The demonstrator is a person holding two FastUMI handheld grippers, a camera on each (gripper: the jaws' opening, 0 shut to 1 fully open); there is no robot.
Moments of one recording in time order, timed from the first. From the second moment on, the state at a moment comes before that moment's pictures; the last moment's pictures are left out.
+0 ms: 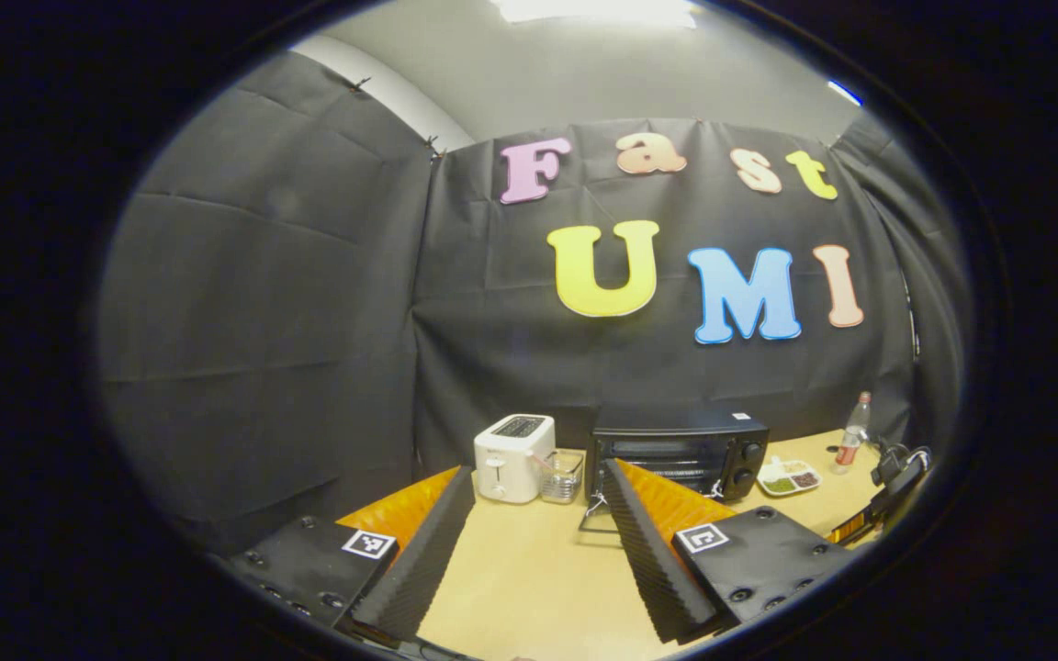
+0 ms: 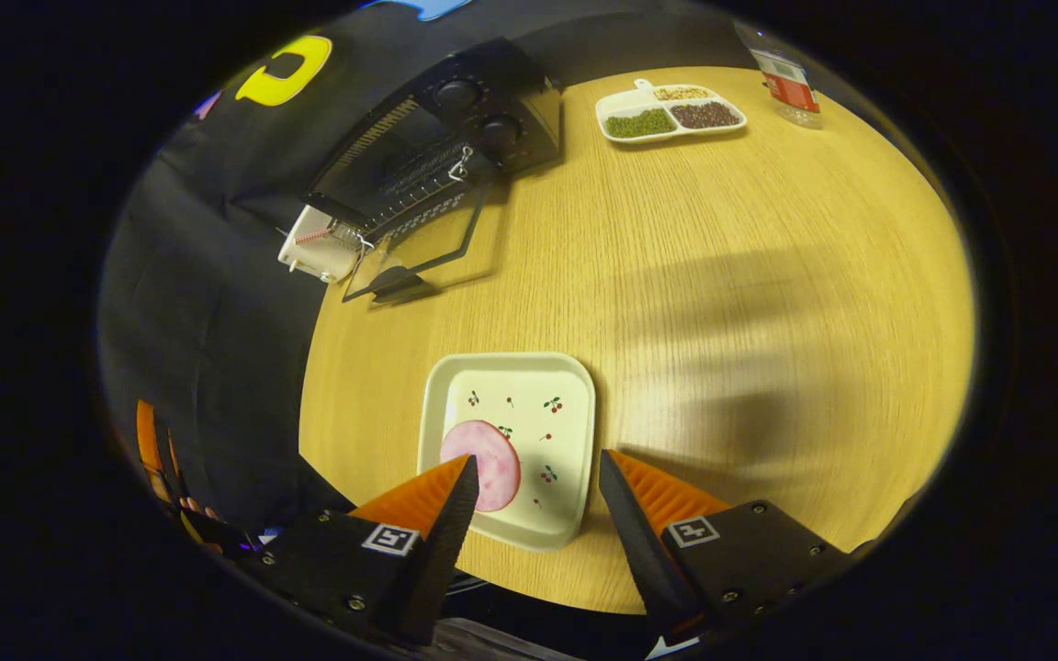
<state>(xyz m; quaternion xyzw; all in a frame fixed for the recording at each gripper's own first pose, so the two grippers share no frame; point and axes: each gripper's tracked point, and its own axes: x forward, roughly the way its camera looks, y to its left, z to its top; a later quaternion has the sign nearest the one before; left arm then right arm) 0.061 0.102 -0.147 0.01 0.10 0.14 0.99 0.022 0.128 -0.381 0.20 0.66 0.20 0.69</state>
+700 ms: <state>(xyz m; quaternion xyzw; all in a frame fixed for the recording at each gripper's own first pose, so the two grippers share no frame) 0.073 0.096 -0.151 0.01 0.11 0.14 0.99 0.019 0.118 -0.411 0.21 0.69 0.18 0.67</state>
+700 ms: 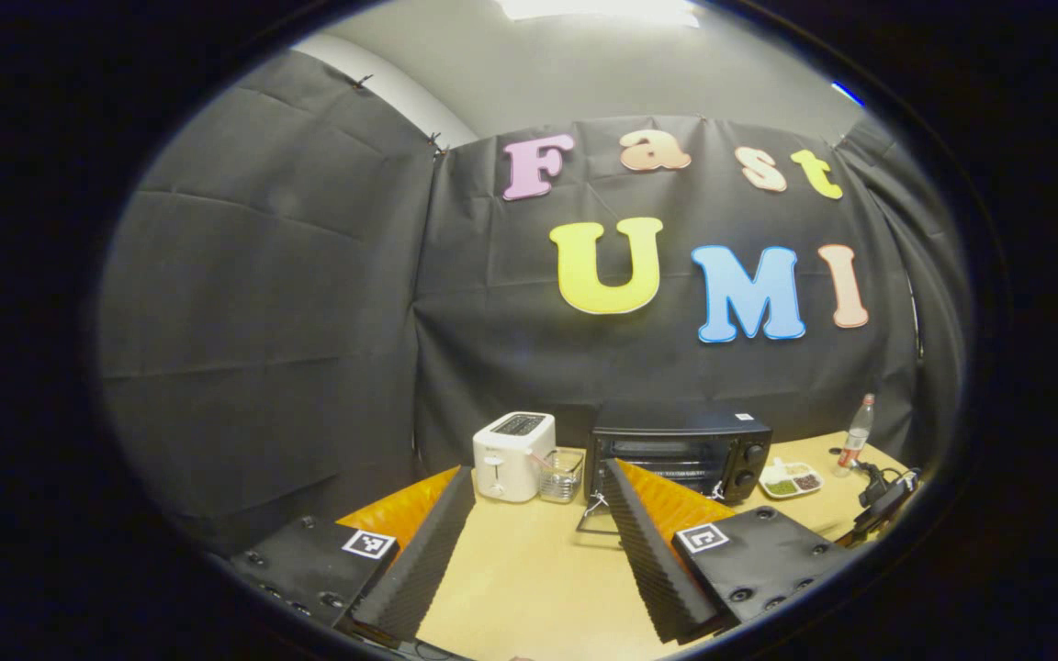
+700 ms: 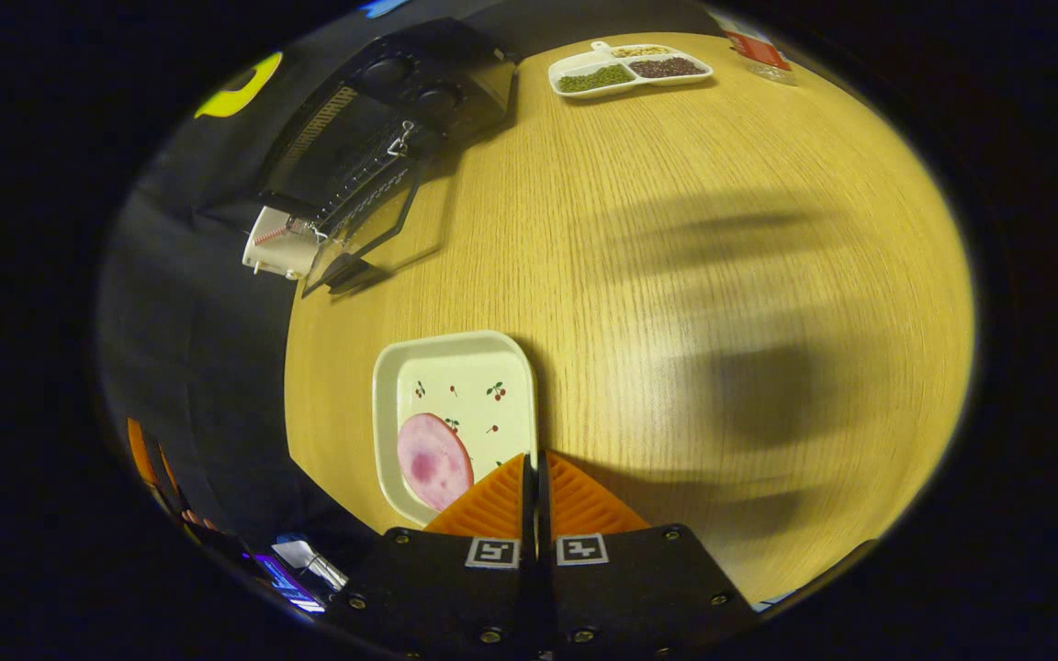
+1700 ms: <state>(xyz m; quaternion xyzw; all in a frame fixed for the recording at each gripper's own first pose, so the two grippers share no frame) 0.125 0.115 -0.169 -0.01 0.10 0.12 0.99 0.129 0.195 -0.347 0.43 0.57 0.08 0.69</state>
